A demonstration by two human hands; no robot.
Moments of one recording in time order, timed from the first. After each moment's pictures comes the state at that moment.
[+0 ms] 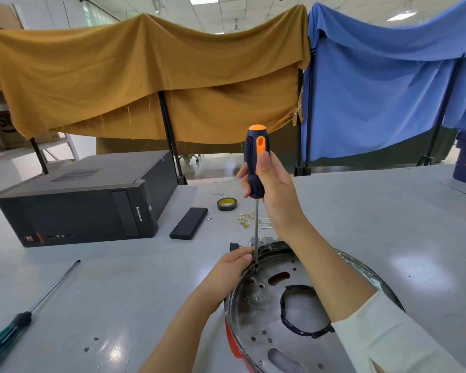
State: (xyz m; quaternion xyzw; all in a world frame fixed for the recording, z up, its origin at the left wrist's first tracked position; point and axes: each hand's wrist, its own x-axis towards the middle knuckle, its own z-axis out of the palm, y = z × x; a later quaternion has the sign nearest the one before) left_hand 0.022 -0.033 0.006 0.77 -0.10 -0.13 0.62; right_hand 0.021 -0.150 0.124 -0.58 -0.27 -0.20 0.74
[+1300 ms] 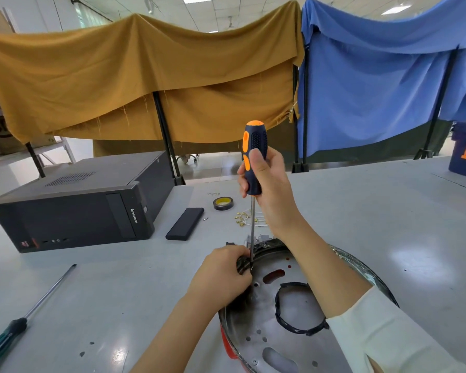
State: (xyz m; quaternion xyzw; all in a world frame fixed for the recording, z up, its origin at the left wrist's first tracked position) left_hand 0.009 -0.031 0.020 0.93 -0.20 0.08 0.28; right_hand 0.023 -0.157 0.122 -0.55 -0.26 -0.19 0.77
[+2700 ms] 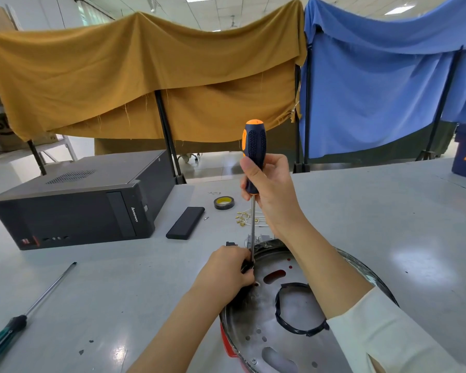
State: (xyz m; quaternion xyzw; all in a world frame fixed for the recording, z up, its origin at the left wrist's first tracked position) left_hand 0.016 -0.041 0.027 0.96 -0.21 0.06 0.18; right_hand 0.036 -0.161 0.114 -0.53 -0.23 -0.18 0.80
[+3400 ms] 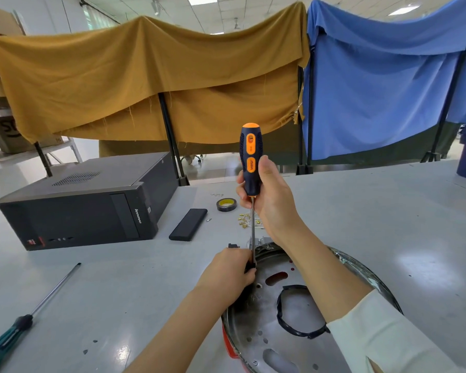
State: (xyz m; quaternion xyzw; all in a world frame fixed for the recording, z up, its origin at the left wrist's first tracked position) left_hand 0.017 -0.044 0.027 0.97 -0.20 0.06 0.14; right_hand 0.034 -0.155 0.112 -0.50 -0.24 -0.11 0.83
